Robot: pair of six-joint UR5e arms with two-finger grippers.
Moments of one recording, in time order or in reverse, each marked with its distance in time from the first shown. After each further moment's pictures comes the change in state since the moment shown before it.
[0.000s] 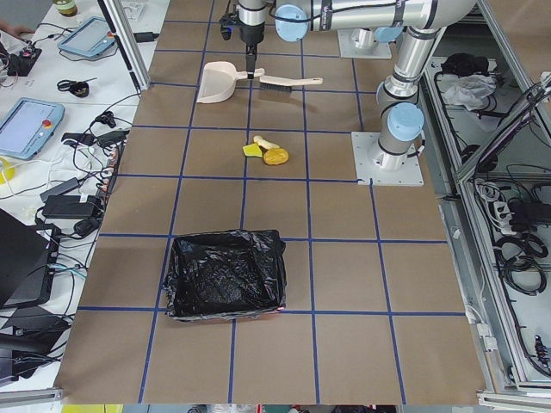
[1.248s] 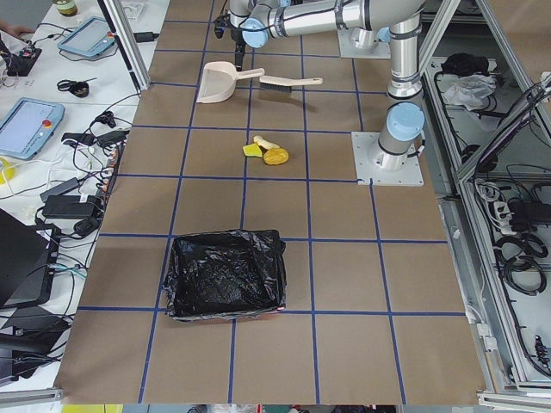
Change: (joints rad) left arm -0.293 -0.314 0.060 0.284 -0.052 -0.232; right arm 0.108 -0.017 0.172 -0.180 0.002 0.201
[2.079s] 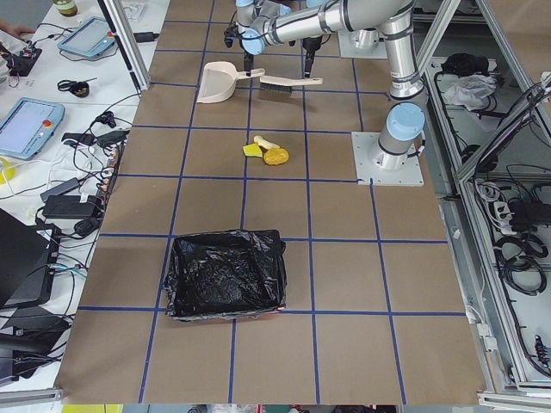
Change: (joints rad) left arm -0.095 -0.115 -0.010 0.039 0.004 -0.060; right arm 0.229 0.190 0.282 -0.565 0.001 0.369
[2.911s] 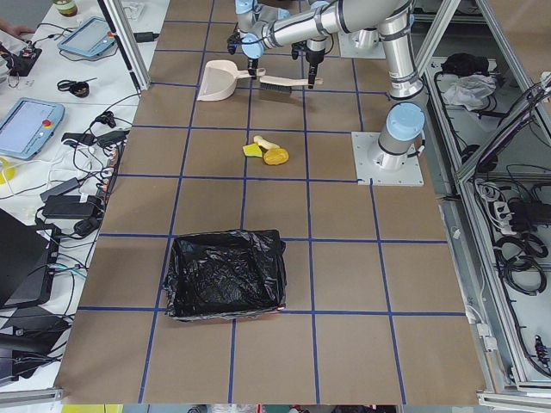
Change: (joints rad) left arm -0.001 -0.017 0.002 -0.054 -0.003 0.013; right arm 0.018 0.031 -0.009 -0.011 0.012 0.007
